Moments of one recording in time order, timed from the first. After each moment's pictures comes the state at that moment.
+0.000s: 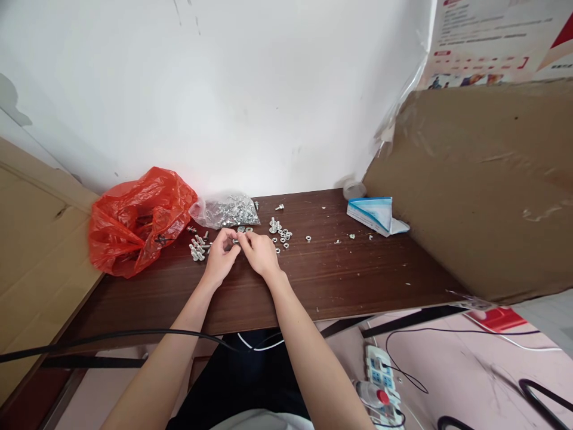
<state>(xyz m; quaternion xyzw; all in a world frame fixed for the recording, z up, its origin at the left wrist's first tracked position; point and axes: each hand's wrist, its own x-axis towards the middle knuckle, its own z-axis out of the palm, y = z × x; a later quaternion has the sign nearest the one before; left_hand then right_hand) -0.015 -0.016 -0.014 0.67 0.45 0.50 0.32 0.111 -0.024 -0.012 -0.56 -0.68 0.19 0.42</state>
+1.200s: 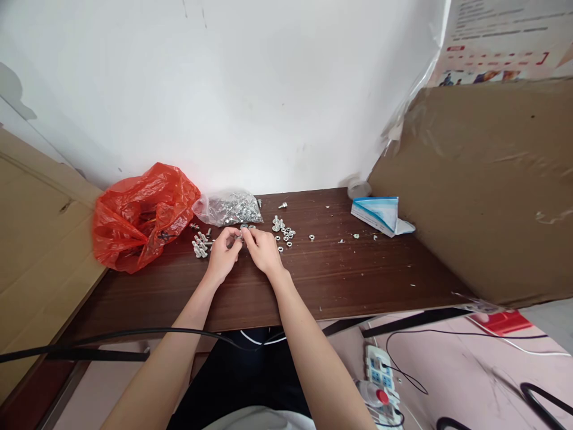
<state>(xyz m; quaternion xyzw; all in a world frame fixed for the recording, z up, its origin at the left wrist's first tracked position) -0.017 -0.015 -0.016 0.66 0.48 0.48 0.32 0.111 -0.024 -0.011 -0.52 -0.67 0.24 0.47</state>
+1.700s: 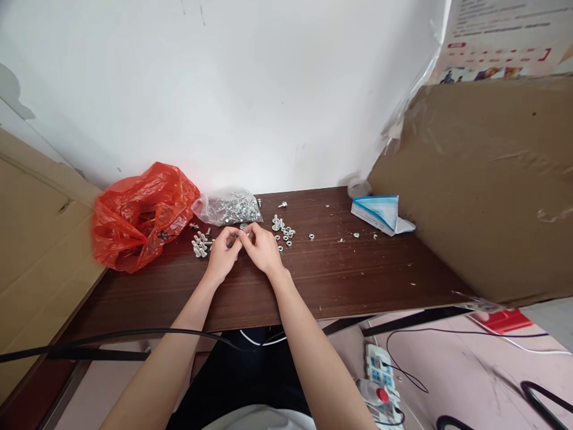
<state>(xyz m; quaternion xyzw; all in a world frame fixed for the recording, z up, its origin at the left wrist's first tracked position) -0.016 -0.016 -0.016 0.67 0.48 0.48 0.32 0.111 -0.022 -0.016 -0.52 -0.67 0.23 0.48</state>
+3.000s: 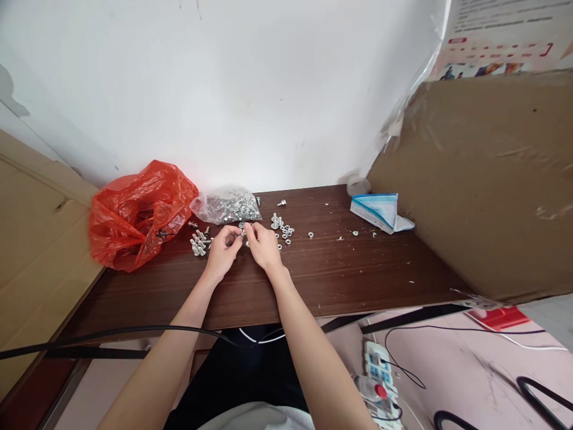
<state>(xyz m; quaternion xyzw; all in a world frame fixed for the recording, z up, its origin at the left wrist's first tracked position) -0.015 -0.015 -0.016 0.67 0.48 0.48 0.31 0.111 -0.021 -0.015 -0.56 -0.62 0.26 0.49</state>
